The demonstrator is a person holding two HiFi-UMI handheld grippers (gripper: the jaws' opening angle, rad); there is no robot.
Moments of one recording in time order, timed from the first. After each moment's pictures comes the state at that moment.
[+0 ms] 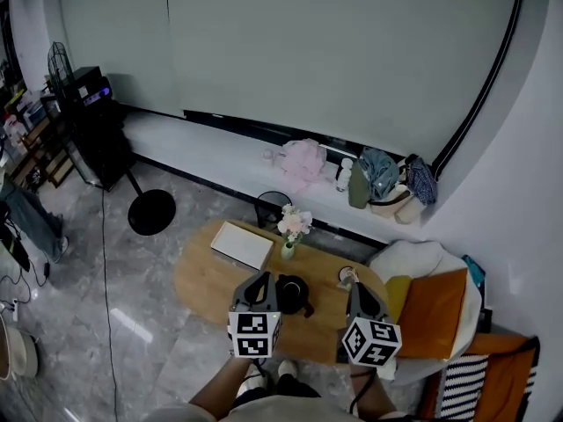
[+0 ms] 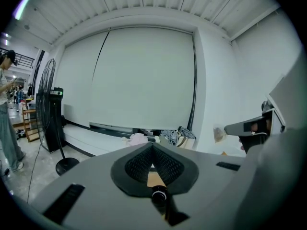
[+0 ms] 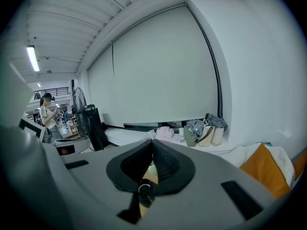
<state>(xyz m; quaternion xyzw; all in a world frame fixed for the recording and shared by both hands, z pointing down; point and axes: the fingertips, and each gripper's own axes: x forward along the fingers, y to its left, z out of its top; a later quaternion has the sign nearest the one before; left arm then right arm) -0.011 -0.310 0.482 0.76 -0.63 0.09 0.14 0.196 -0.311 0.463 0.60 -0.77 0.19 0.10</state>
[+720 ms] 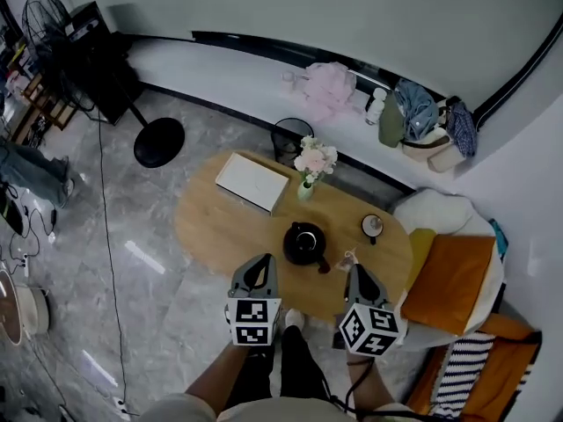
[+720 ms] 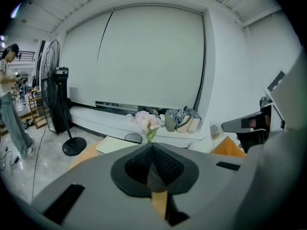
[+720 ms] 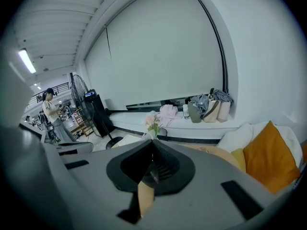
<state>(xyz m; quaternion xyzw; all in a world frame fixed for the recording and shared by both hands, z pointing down) -0.018 -0.277 0.593 0.73 -0.63 0.16 0.22 0.174 -0.297 0.573 0.56 -0.77 0.27 0.16</state>
